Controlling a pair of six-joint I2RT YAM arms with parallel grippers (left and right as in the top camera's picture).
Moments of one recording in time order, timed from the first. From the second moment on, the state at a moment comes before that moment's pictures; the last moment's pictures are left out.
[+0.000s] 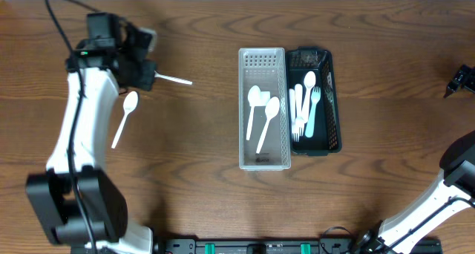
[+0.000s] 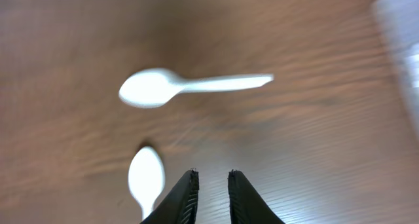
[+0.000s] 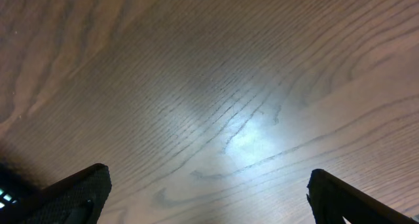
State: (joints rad) left arm 0.04 1.69 1.46 -0.85 0.16 0.34; right arm -0.62 2.18 2.15 -1.54 0.02 0.07
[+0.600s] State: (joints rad) left arm 0.20 1.73 1.38 -0.84 -0.10 0.30; right arm -0.62 2.18 2.15 -1.54 0.02 0.07
